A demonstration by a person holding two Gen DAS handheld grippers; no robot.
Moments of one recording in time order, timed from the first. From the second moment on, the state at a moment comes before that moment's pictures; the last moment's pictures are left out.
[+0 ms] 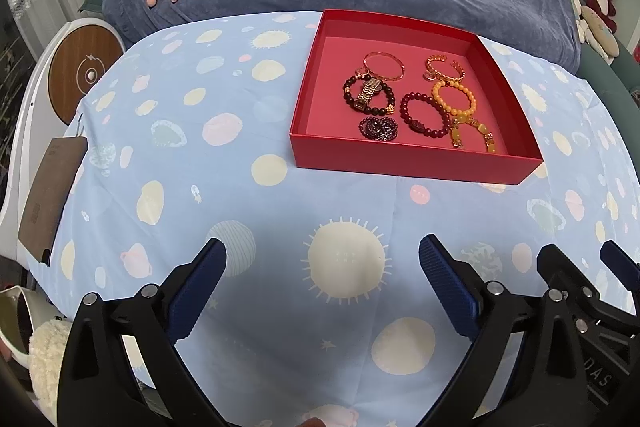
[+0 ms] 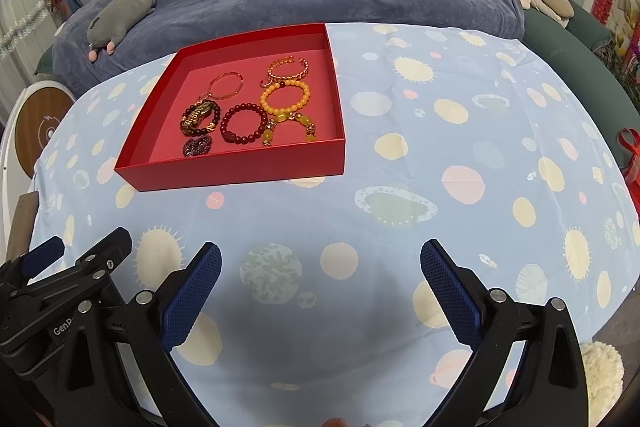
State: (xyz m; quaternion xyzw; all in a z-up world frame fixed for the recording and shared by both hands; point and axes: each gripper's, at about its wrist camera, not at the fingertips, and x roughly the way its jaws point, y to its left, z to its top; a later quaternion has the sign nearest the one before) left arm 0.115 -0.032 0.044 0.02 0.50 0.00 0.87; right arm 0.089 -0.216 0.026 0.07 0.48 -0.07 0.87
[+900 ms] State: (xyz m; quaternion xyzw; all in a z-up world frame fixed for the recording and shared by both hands) left arm 0.111 -0.032 0.050 0.01 0.49 0.00 0.87; right arm 0.085 -0.218 0.028 0.08 0.47 -0.07 0.87
